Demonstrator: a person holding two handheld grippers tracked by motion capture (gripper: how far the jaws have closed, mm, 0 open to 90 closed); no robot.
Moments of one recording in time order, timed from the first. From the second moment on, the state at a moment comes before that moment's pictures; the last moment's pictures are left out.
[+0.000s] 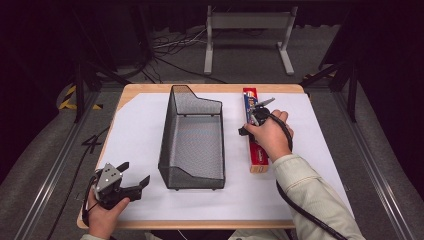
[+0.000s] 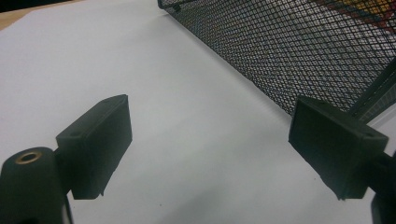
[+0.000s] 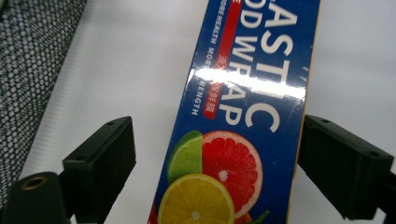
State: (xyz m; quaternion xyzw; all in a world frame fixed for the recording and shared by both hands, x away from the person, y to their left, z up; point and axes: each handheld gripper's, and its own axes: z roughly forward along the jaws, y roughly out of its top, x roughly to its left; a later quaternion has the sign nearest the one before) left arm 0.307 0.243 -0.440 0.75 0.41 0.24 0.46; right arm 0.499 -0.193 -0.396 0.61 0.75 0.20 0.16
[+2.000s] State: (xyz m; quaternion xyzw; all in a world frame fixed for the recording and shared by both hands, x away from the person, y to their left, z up) left arm 0.307 0.244 -0.441 0.75 0.41 0.24 0.46; right arm 0.485 -0.220 -0.373 0.67 0.71 0.20 0.07
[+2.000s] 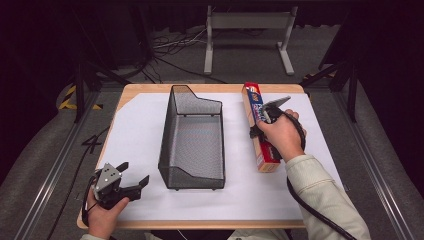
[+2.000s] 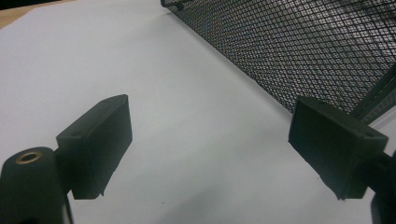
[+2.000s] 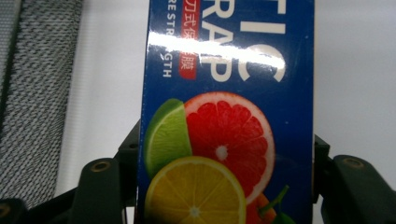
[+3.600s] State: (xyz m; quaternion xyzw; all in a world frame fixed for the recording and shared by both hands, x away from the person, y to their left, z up) left arm 0.307 0.242 -0.441 0.76 0.41 0.24 0.45; right arm 0.394 -0.186 -0.289 0.55 0.79 0.25 0.10
